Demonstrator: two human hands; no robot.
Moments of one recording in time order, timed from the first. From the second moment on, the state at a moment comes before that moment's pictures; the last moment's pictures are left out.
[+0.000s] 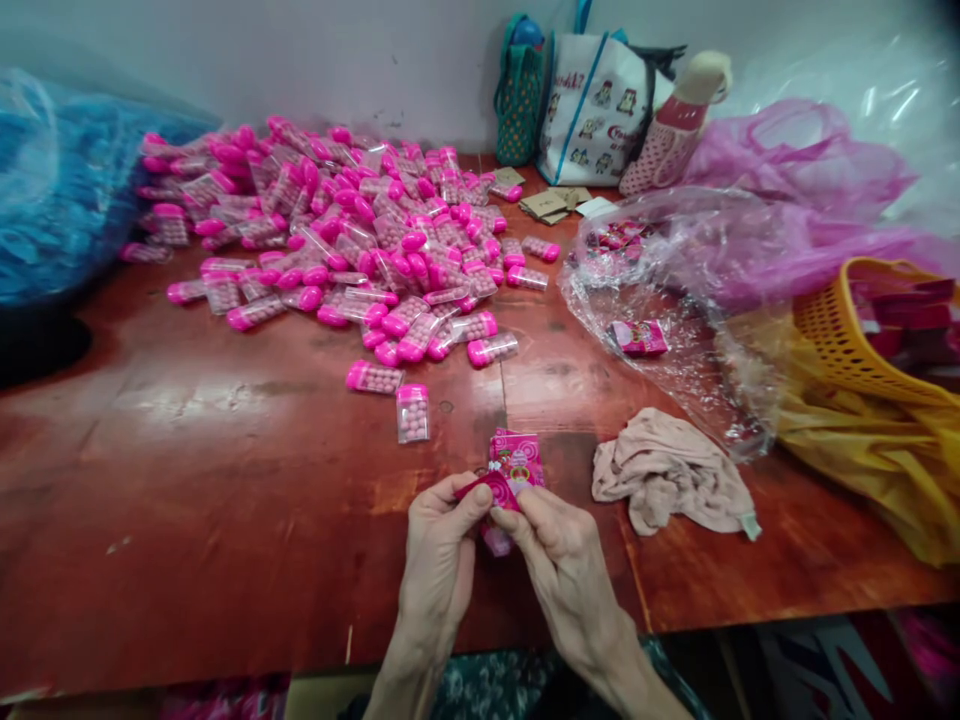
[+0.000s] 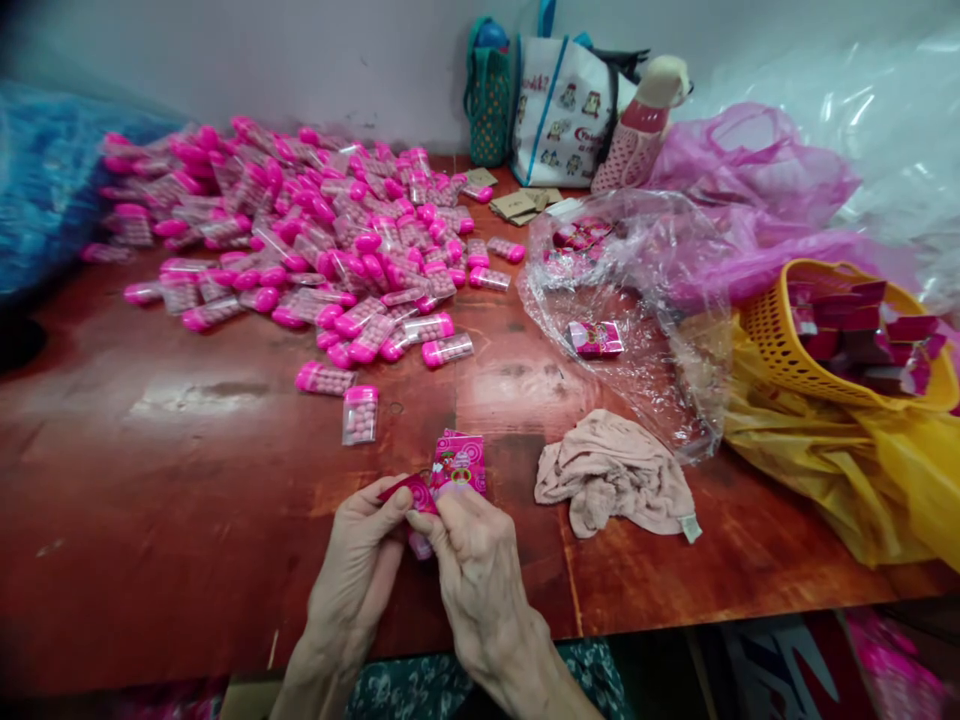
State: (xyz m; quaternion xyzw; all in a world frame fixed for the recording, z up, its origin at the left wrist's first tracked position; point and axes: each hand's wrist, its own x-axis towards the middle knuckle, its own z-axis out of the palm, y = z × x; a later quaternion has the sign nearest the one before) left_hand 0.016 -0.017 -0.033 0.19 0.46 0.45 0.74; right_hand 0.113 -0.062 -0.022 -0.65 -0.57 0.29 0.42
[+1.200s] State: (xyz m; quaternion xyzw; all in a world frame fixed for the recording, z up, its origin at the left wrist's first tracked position) left_hand 0.000 -0.015 -0.035 0.41 0.47 0.49 0.60; right_hand 0.117 -0.058 -0.024 -0.63 -0.54 0.34 0.45
